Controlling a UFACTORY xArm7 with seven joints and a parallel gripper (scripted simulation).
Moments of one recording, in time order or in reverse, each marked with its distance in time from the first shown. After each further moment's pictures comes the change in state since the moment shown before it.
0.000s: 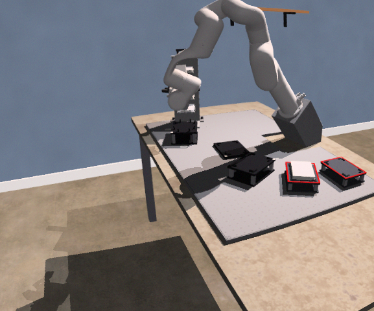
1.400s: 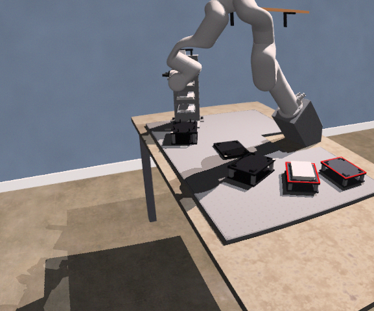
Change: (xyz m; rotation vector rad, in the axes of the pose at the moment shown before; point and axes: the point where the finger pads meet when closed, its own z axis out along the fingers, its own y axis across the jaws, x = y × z) arm 0.059 -0.003 0.076 0.001 -0.001 -0.001
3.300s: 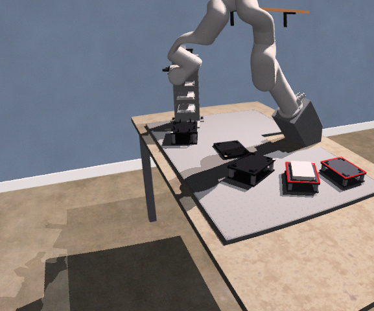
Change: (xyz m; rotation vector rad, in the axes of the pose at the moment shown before) arm 0.021 -0.001 0.026 0.000 0.000 0.000
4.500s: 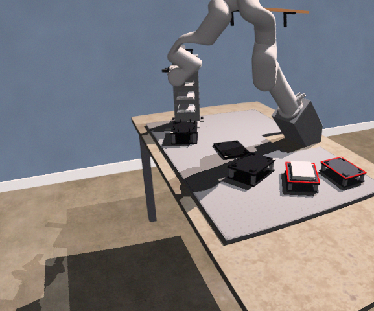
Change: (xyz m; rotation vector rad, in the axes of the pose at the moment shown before) arm 0.000 0.000 -0.020 0.001 0.000 0.000
